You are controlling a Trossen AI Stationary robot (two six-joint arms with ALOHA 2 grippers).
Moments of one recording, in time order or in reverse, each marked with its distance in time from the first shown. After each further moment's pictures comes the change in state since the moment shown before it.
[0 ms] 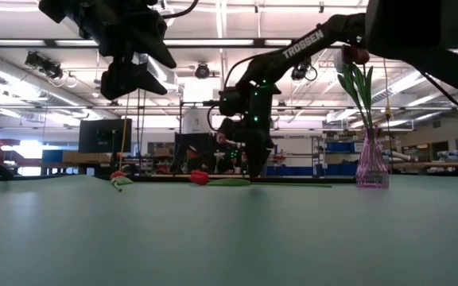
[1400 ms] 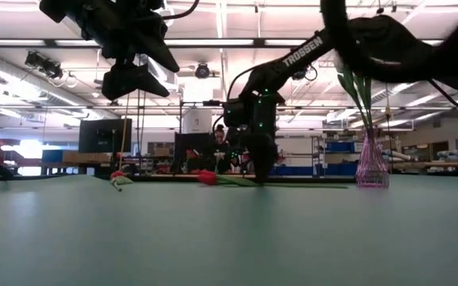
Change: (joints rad) left arm 0.008 0.002 0.000 0.001 -0.059 -0.003; right arm -0.015 0.030 -0.062 -0.035 -0.130 -0.024
